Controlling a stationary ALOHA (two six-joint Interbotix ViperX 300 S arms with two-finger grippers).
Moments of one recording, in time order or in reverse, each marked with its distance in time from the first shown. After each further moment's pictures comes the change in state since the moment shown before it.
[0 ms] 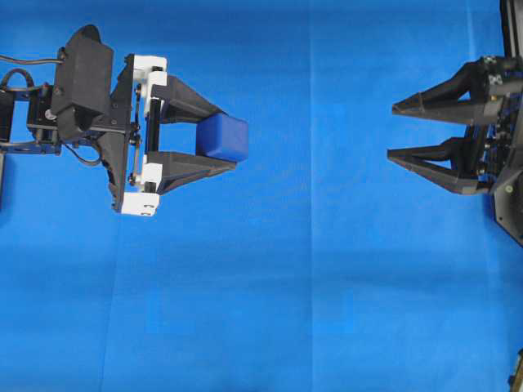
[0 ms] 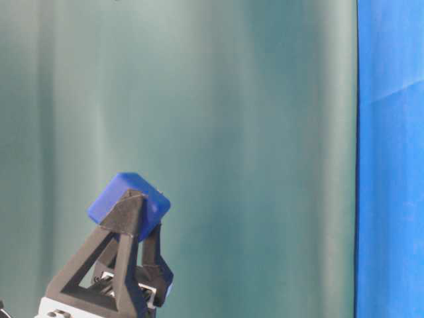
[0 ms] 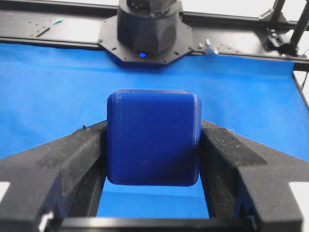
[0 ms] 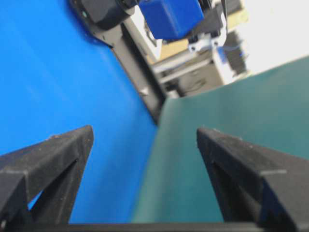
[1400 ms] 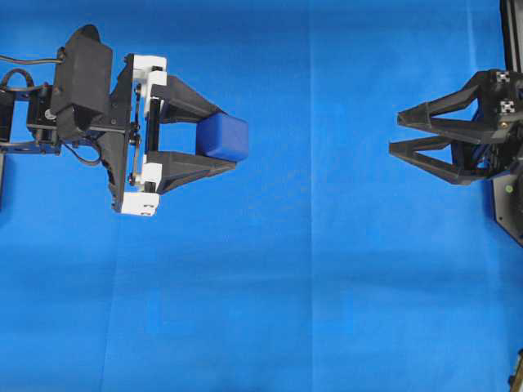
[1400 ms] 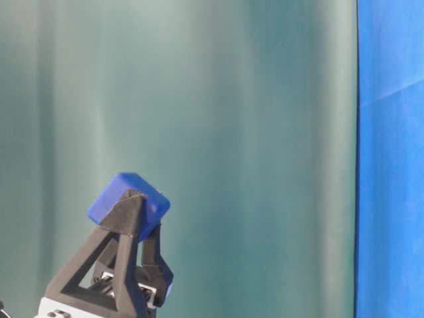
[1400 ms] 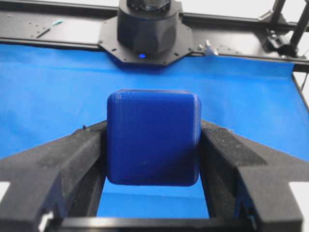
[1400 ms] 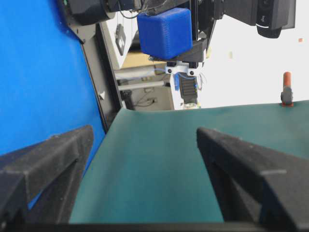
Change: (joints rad) left arm 0.002 0.000 0.002 -0.002 -0.005 0.000; right arm 0.000 -0.011 -0.003 -0.095 -0.023 -0.144
